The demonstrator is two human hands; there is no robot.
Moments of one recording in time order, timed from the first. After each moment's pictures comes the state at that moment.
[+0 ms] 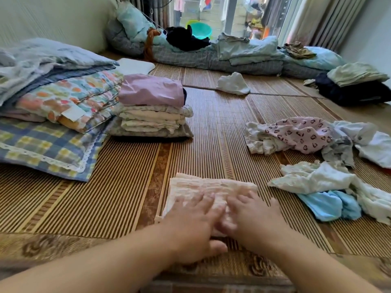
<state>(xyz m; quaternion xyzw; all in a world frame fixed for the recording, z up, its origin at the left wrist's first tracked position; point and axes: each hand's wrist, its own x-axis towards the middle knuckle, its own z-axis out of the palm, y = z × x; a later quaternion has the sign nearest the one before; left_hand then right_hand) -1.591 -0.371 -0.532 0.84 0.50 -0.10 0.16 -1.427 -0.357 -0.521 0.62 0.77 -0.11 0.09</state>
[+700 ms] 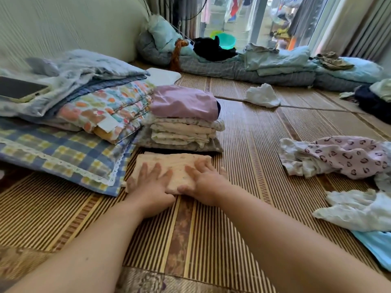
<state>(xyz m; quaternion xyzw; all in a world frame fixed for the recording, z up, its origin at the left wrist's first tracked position) -1.736 -0.280 -0.554 0.62 0.76 0.03 0.20 -1.576 -0.212 -0.554 0.50 0.86 -0.13 0.07</state>
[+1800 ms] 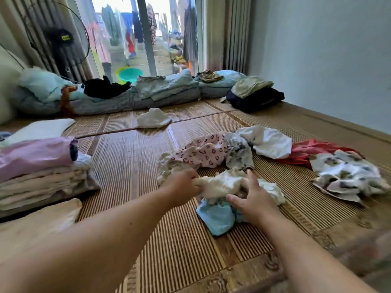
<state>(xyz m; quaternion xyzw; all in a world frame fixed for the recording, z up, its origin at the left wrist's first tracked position) -1.357 -0.231 -0.486 0.82 0.51 0.12 0.23 -1.168 -0.316 -0.521 0.76 0.53 -0.21 -0.30</state>
